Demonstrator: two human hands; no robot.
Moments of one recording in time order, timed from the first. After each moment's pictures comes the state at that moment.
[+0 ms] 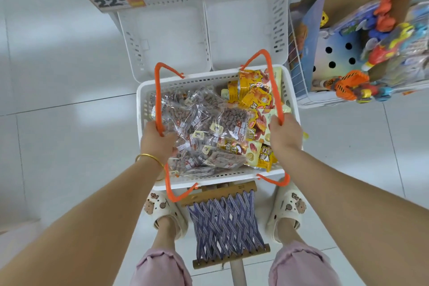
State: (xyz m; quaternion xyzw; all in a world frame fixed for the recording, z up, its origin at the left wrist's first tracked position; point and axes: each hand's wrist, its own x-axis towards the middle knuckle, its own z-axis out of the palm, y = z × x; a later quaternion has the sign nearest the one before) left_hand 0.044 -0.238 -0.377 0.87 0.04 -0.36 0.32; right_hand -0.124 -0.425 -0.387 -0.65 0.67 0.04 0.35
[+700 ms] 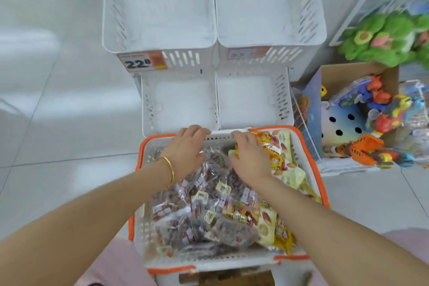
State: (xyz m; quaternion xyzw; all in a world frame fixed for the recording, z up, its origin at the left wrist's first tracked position) left_hand 0.094 -0.305 -0.414 0.84 -0.50 -0.19 0.08; right_hand -0.040 -0.428 -0.445 -0.92 0.33 0.03 0.23
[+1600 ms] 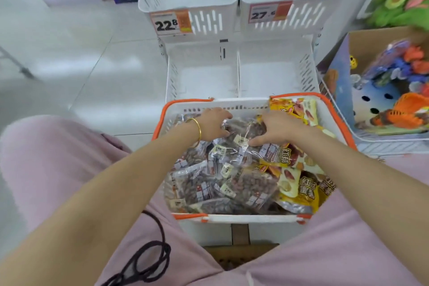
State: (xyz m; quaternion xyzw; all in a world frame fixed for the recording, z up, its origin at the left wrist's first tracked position) left_hand 0.057 -0.292 -0.475 0.84 -0.50 -0.22 0.02; right_hand -0.071 -0.445 -0.485 -0.96 0.20 0.18 0.10
